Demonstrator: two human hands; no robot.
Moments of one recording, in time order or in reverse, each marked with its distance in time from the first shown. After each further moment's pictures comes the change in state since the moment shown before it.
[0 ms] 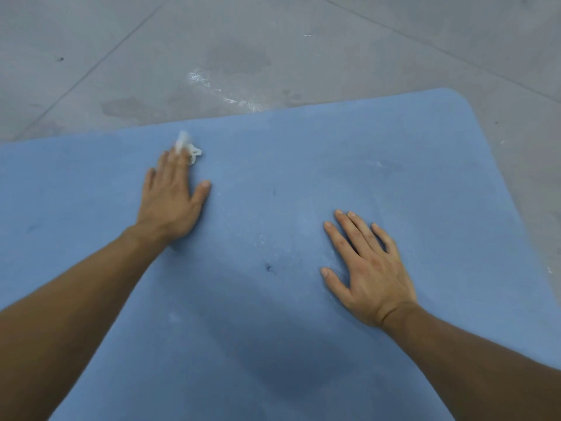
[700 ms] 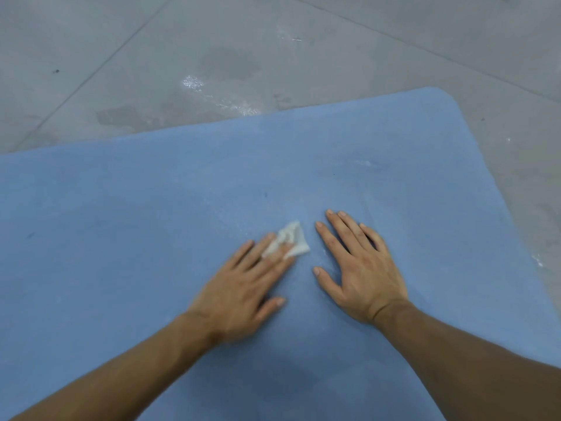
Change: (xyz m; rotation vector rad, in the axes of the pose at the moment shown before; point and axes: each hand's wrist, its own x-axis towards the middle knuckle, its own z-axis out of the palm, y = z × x) left_hand -0.124 0.085 0.046 0.196 -0.130 0.740; right_hand 0.001 0.001 0.002 0.023 0.041 -0.001
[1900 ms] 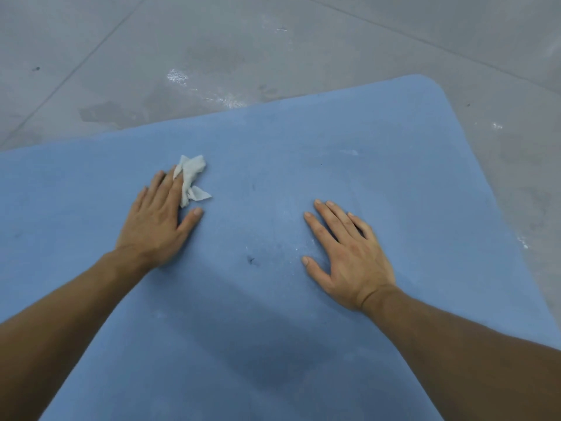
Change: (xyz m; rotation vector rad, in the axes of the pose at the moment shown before) left_hand -0.002 -0.124 -0.021 -0.089 0.044 -0.618; right_hand -0.001 -0.002 -0.002 -0.009 -0.030 0.026
